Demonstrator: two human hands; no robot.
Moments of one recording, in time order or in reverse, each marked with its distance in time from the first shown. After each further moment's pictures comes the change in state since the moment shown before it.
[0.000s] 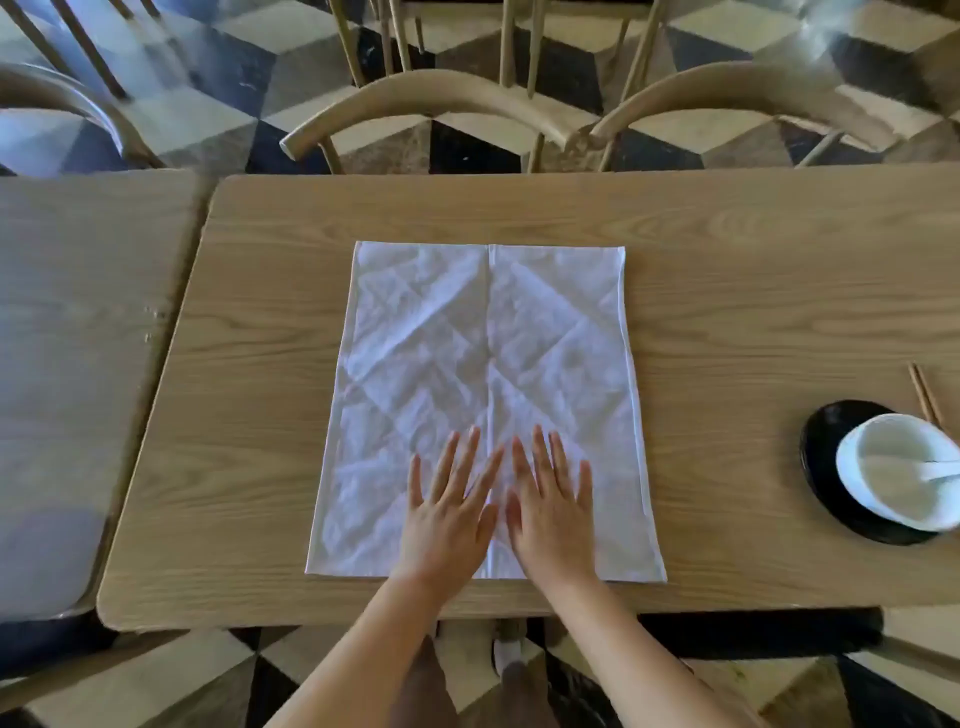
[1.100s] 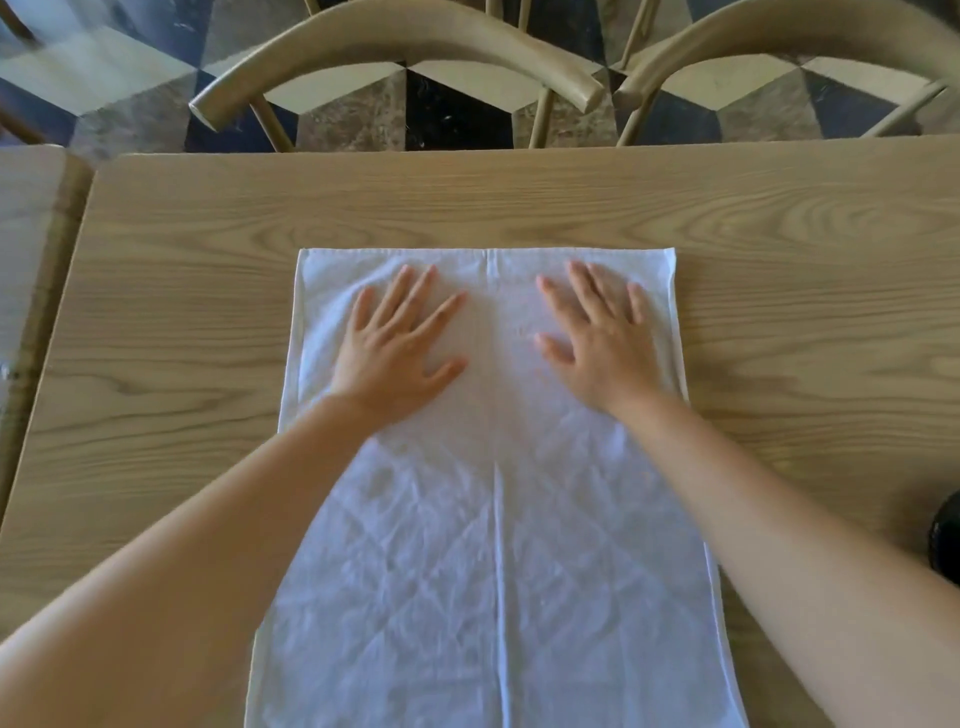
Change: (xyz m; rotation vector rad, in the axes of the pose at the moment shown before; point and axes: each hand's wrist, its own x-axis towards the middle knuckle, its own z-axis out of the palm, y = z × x) left_hand 0.242 -0.129 -0.016 0.143 0.009 0.098; right_hand 0.261 0.076 -0.028 -0.159 0.056 -0.120
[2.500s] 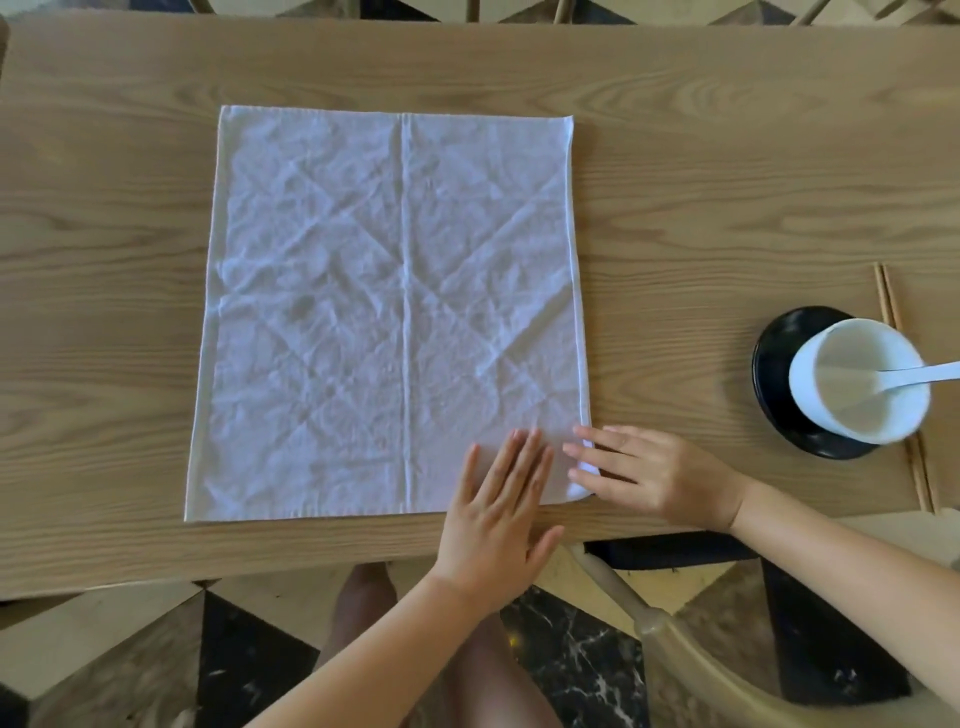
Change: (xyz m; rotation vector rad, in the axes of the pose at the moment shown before) left_hand -0.234 0.271 0.021 -0.236 -0.229 0.107; right_hand -0.285 0.084 -0.030 -0.012 0.034 -0.925
